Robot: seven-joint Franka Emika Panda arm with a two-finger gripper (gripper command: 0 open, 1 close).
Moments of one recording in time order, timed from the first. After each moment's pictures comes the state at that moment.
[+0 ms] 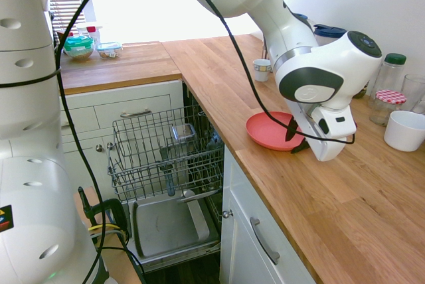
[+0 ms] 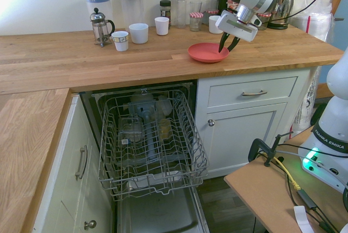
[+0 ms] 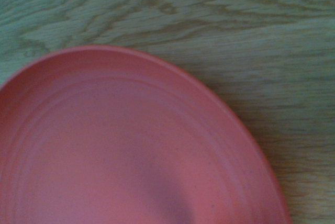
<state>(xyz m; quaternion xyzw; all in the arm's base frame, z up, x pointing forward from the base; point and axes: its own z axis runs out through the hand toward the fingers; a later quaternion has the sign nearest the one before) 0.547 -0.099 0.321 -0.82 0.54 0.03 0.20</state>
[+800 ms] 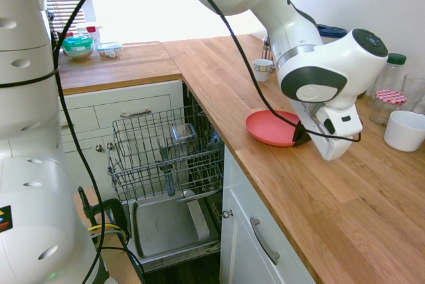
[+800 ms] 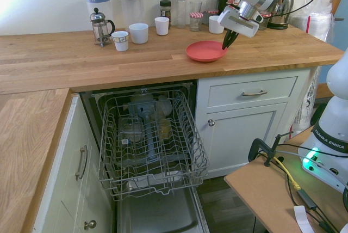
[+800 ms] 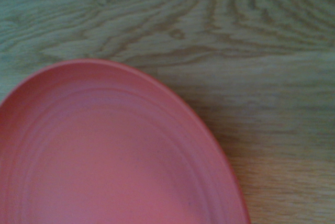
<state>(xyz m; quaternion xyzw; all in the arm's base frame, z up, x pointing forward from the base) 0.547 -0.104 0.350 -0.84 0.51 -0.01 0.20</state>
